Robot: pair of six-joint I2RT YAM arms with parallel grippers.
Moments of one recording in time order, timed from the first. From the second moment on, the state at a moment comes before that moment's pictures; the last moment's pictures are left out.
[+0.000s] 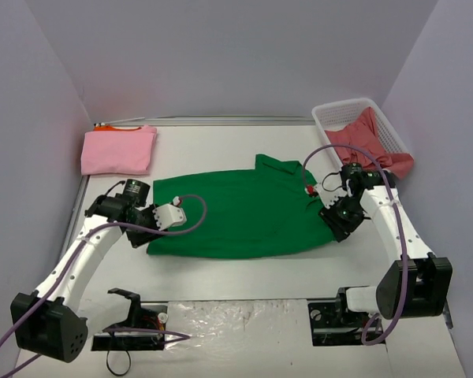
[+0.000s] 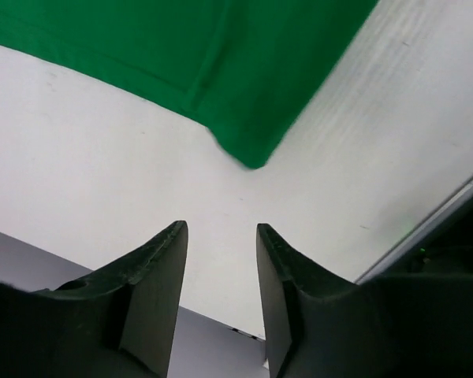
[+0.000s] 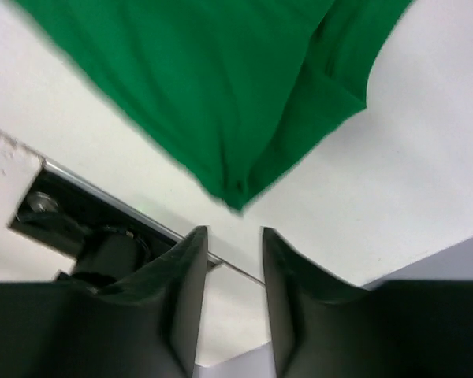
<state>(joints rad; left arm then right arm) -0.25 1.11 0.95 -1.07 0.08 0.91 0.05 1.32 1.08 -1.22 -0.12 -0.68</state>
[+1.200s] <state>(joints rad) 0.06 2.22 1.98 -0.95 0.49 0.53 0.14 2.34 2.22 -1.21 -0.27 -0.57</state>
